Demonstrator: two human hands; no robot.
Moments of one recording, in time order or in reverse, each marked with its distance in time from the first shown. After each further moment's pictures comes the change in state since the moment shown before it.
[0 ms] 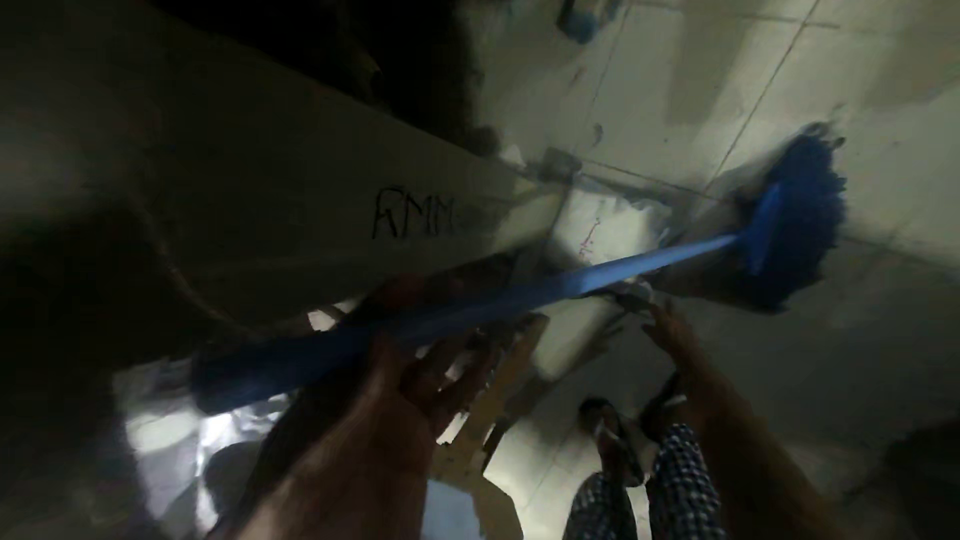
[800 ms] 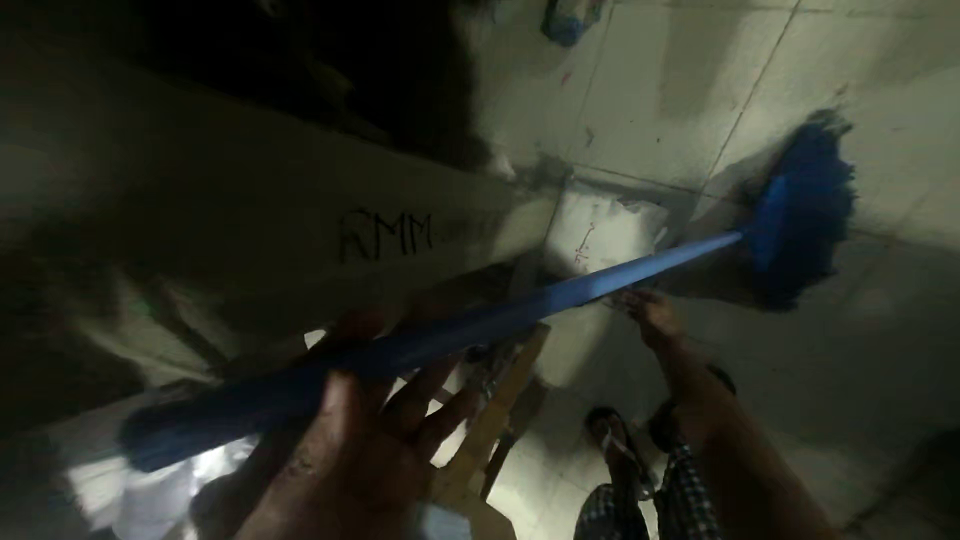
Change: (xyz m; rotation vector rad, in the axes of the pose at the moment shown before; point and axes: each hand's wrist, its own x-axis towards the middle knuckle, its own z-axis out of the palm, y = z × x) left_hand -0.004 0.005 0.013 0.044 0.050 0.008; right_hand 0.008 -0.040 0.009 1.187 0.192 -0.013
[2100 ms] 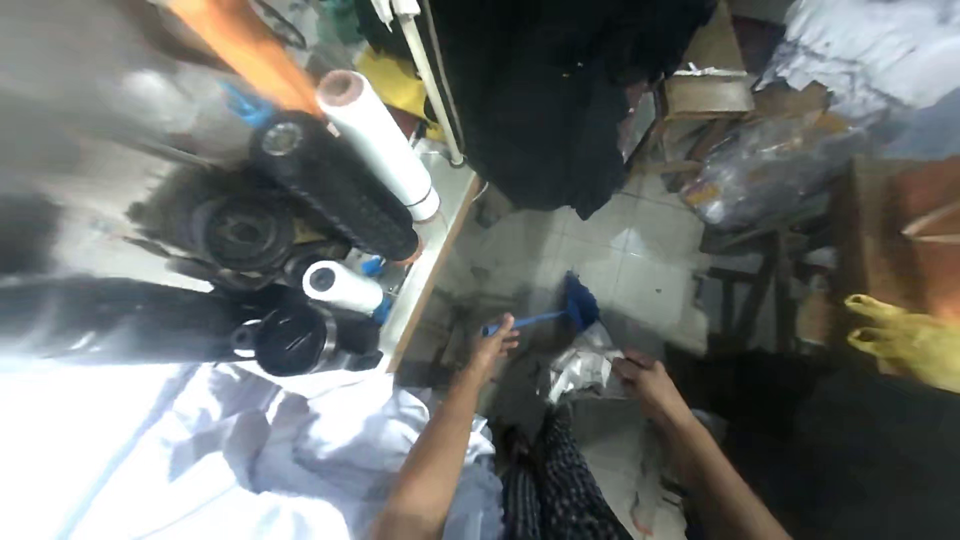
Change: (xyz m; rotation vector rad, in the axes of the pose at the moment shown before) left_hand -0.122 -0.013 0.013 0.189 -0.358 -0.208; right_hand -0.533 -0.154 -0.122 -0.262 0.109 -0.401
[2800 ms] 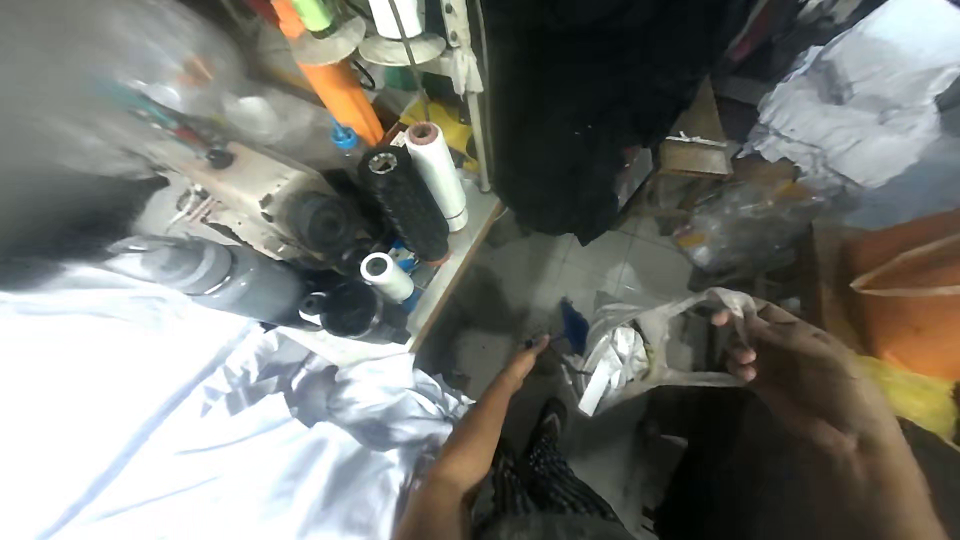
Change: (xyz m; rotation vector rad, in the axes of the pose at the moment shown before) left_hand -0.041 -0.012 0.048 0.044 -0.154 0.101; right_hand -0.142 -0.171 -0.079 0.448 -0.252 -0.445
